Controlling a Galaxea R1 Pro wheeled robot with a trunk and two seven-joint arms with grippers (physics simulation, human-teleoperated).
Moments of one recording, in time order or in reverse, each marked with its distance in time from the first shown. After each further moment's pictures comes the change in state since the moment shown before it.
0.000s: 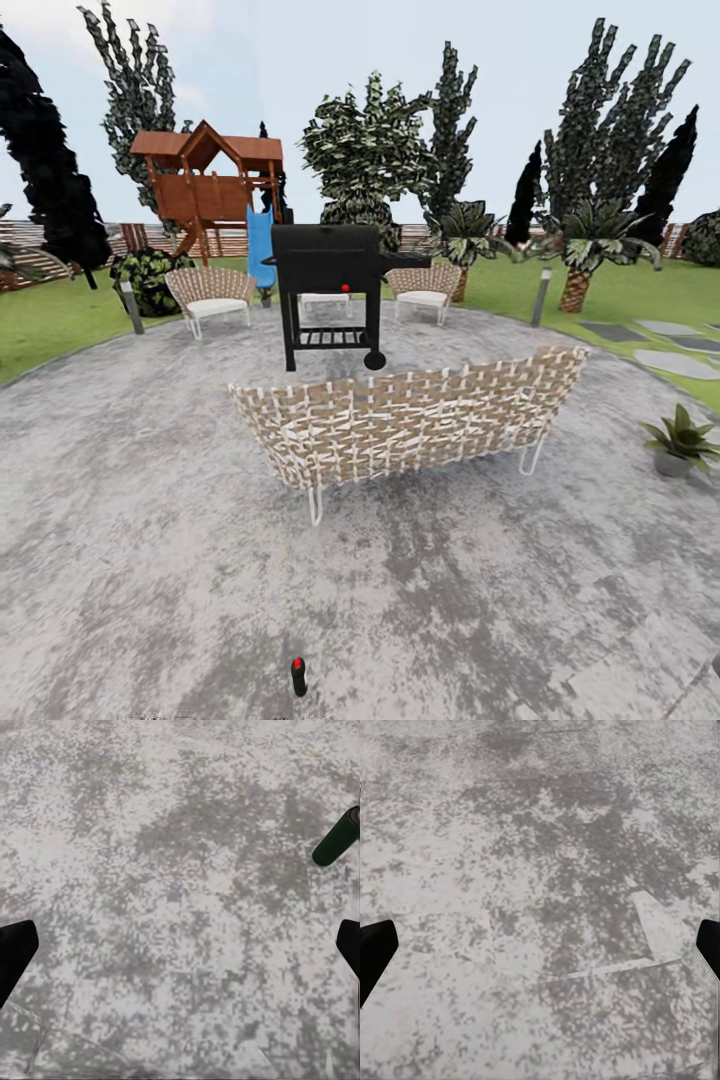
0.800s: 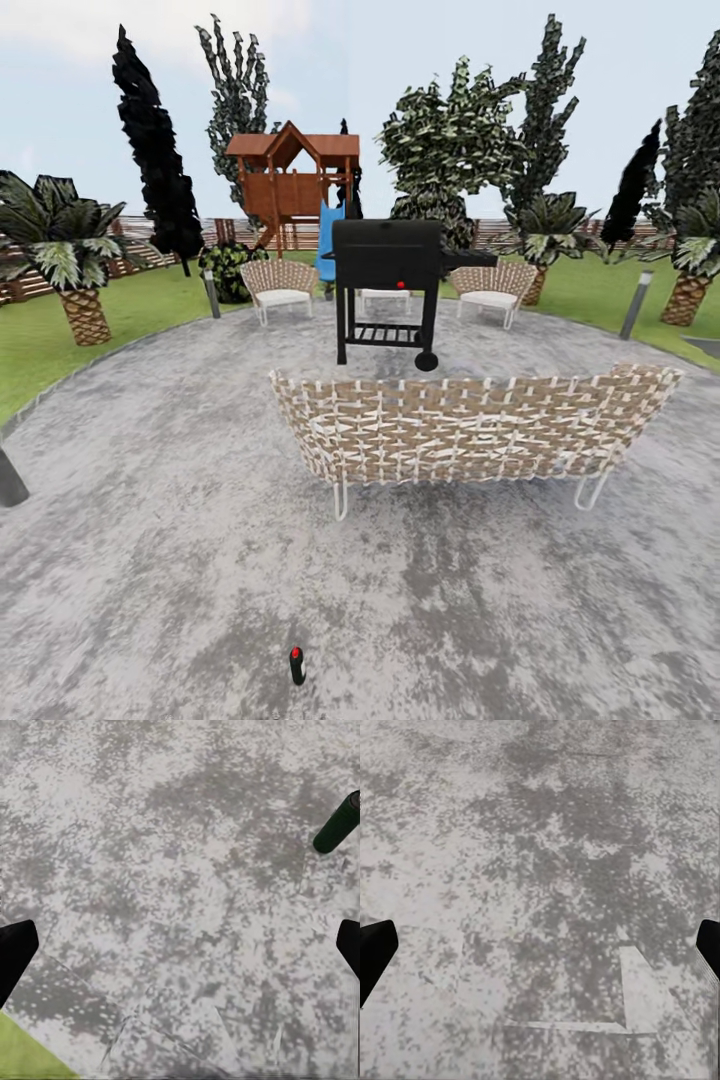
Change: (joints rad) left arm 0.000 0.003 0.001 0.000 0.001 0.000 0.001; right arm 0.000 0.000 0.000 0.002 0.001 0.001 0.000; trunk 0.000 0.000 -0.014
